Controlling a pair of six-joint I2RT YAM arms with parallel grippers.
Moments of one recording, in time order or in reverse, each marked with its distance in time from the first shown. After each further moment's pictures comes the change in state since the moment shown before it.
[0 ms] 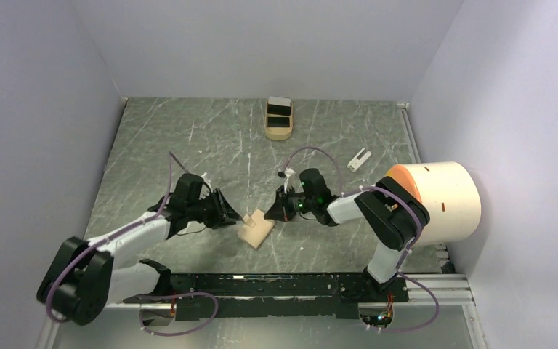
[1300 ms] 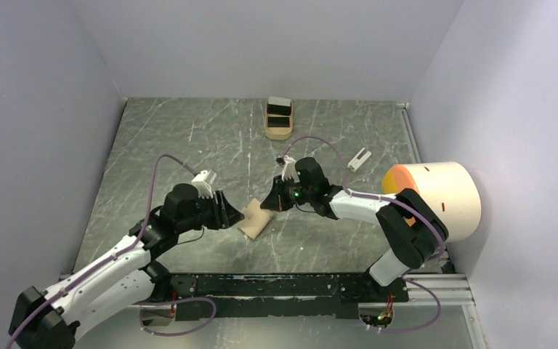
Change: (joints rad) left arm -0.153 -0.399 -0.016 -0.106 -0.155 0.149; right arm 0.044 -0.185 0.087 -0.209 0.096 0.074
